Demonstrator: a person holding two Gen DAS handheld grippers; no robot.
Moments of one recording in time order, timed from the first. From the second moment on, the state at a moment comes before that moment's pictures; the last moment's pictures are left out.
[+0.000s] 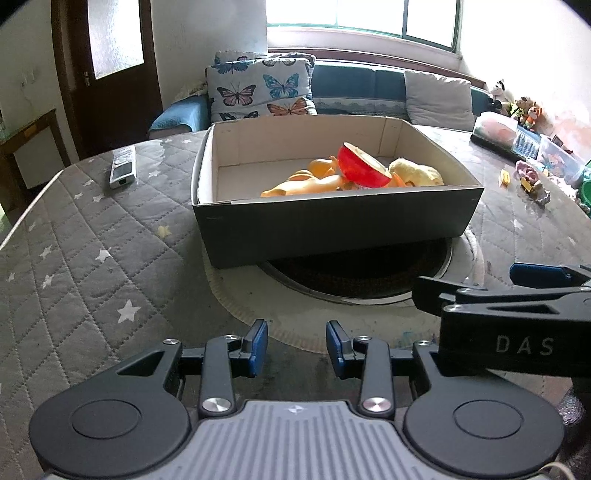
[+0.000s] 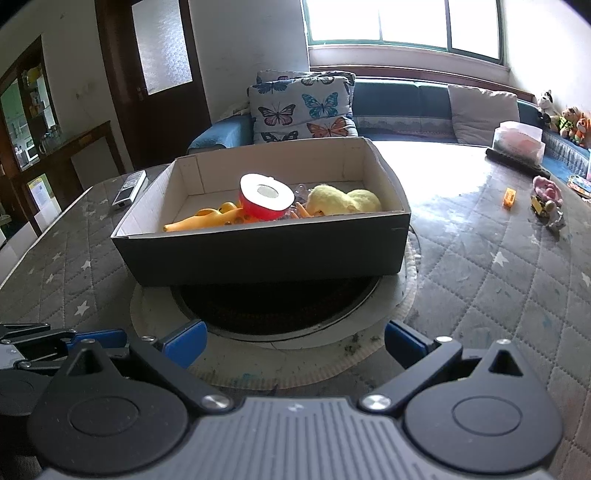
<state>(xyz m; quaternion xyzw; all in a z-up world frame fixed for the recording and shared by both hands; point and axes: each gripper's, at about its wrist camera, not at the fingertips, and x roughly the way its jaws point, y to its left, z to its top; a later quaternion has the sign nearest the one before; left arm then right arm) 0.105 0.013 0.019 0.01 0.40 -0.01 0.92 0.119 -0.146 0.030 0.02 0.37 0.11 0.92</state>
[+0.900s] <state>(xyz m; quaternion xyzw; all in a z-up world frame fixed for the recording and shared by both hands) 0.105 0.006 0.014 0.05 0.40 0.01 0.91 0.119 -0.147 0.023 0.02 0.38 0.11 0.92</state>
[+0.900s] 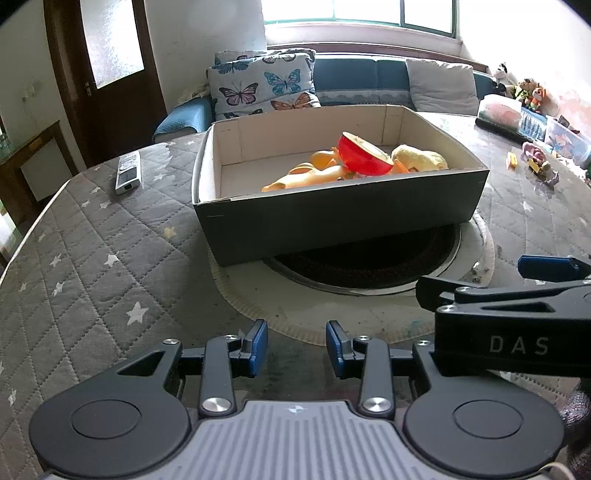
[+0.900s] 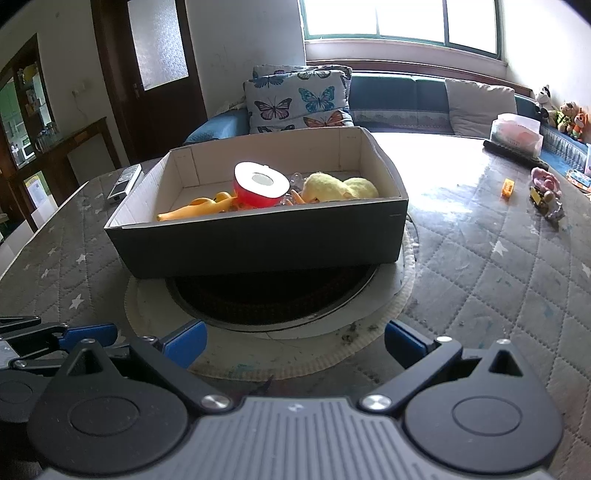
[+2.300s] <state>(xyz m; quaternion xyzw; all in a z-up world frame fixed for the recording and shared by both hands) 0.111 -0.001 0.012 0.04 0.42 -0.01 0.91 0.120 -0.150 0.021 0.02 0.38 0.11 0.92</state>
